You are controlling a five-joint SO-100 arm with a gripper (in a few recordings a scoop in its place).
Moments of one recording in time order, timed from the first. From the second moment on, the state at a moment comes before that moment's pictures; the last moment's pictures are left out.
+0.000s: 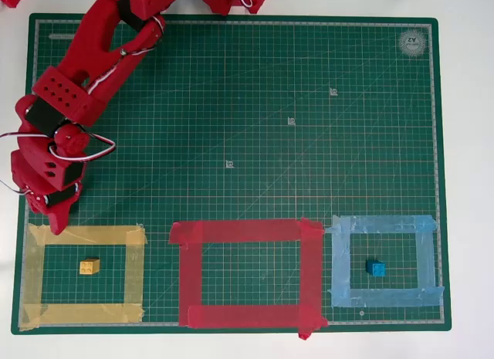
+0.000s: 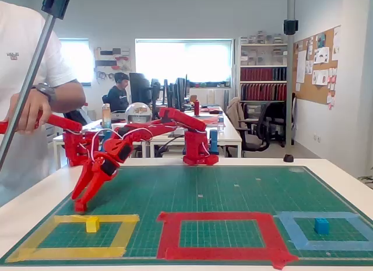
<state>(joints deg) 35.9 23.3 25.3 40.7 -85.3</state>
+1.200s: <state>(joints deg) 36.1 23.6 29.3 39.8 -85.3</state>
